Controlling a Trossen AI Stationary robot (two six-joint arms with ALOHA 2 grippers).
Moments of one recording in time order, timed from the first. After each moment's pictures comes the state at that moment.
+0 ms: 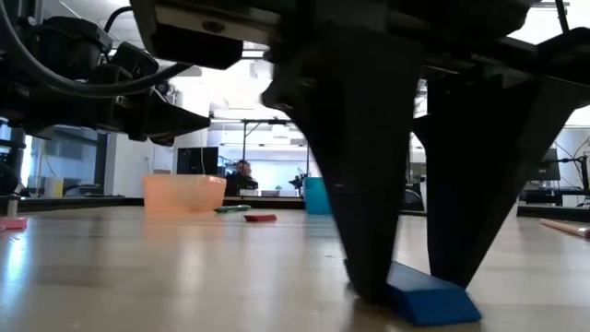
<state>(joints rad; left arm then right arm) 0.15 1.56 0.02 1.46 -0.04 0.04 0.56 2.53 2.23 -1.20 -0.01 1.78</state>
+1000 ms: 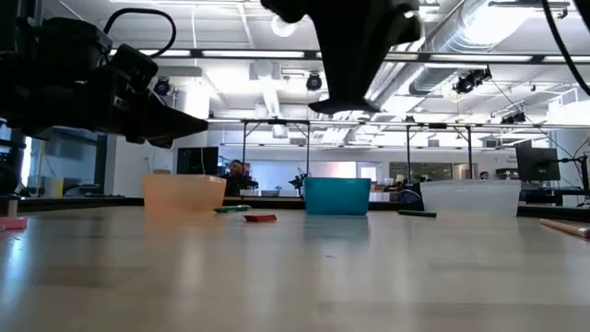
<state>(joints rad) 0.15 1.56 0.01 1.46 -0.04 0.04 0.39 2.30 2.22 -1.42 0.10 1.01</state>
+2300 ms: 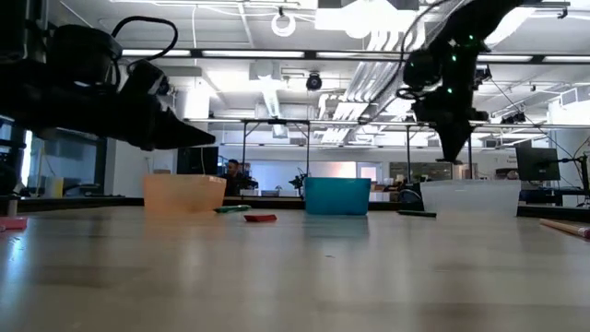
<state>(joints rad) 0.22 1.56 0.03 1.40 -0.23 0.10 -0.85 1.40 1.05 -0.96 0.18 0.07</state>
